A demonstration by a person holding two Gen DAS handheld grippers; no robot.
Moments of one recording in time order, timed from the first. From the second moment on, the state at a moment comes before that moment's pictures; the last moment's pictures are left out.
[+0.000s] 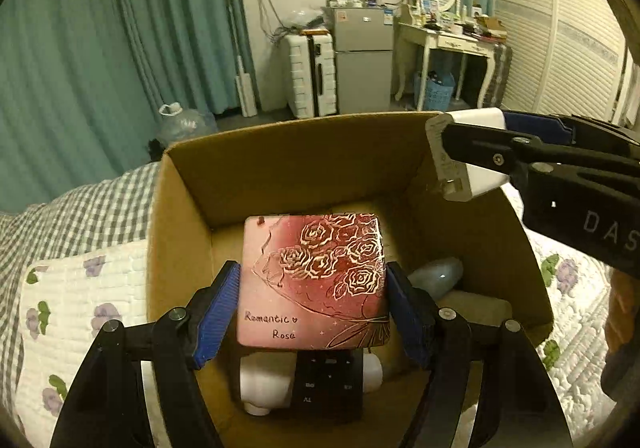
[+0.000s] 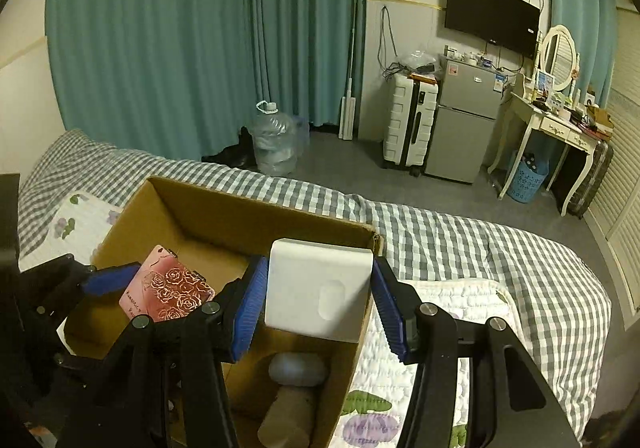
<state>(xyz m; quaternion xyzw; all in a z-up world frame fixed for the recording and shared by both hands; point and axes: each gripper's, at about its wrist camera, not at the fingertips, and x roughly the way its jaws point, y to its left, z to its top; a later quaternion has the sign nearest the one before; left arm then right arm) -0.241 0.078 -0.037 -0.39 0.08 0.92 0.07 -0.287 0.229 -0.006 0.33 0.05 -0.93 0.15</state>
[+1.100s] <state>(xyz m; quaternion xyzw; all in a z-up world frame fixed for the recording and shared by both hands) -0.080 0.029 0.024 -0.32 0.05 0.95 0.01 -0.107 0.258 -0.006 0.30 0.02 -0.95 0.09</state>
